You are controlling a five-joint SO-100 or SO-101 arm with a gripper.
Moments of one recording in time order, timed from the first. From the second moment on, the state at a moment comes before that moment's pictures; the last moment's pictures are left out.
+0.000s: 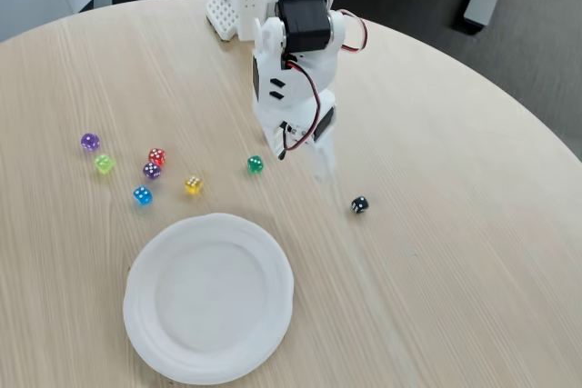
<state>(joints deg) -10.5 87.1 96.1 78.2 52.1</state>
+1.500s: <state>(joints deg) -10.5 77.7 96.1 90.2 49.3</state>
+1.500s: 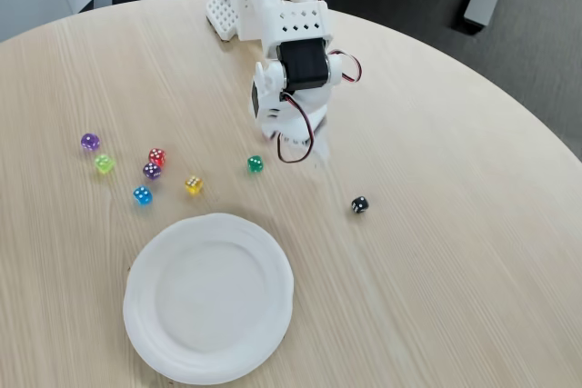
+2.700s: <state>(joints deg) 5.0 77.7 96.2 91.9 39.1</state>
